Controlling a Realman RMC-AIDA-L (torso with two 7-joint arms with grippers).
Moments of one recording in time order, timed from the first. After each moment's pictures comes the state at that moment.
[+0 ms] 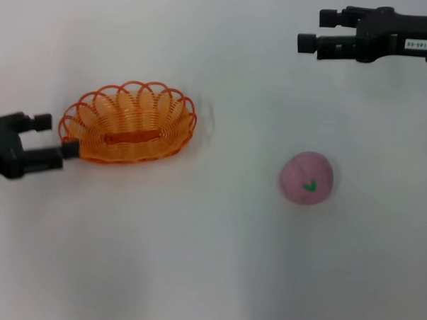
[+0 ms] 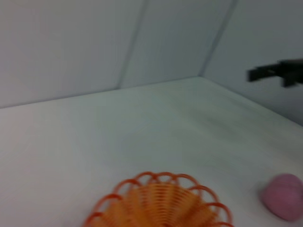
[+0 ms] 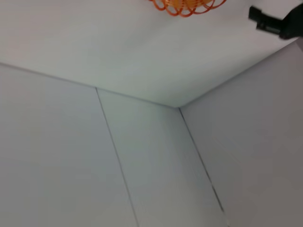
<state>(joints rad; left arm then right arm) -0.36 -2.17 0.48 1.01 2.22 1.70 -1.57 0.58 2.05 -0.58 -0.83 -2.07 -1.57 1.70</state>
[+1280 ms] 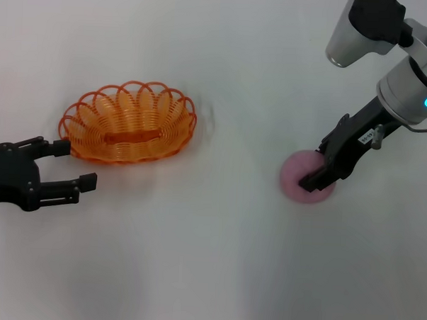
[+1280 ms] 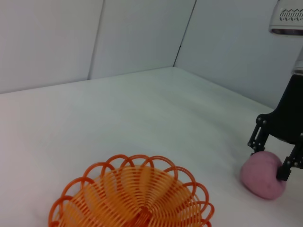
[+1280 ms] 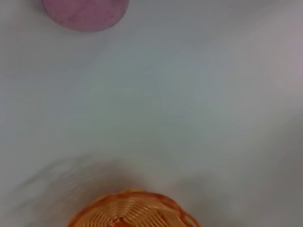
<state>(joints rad) -0.35 -2.16 0.48 0.90 2.24 1.71 -1.40 0.72 2.09 -1.15 -0.96 -2.60 -1.63 2.10</state>
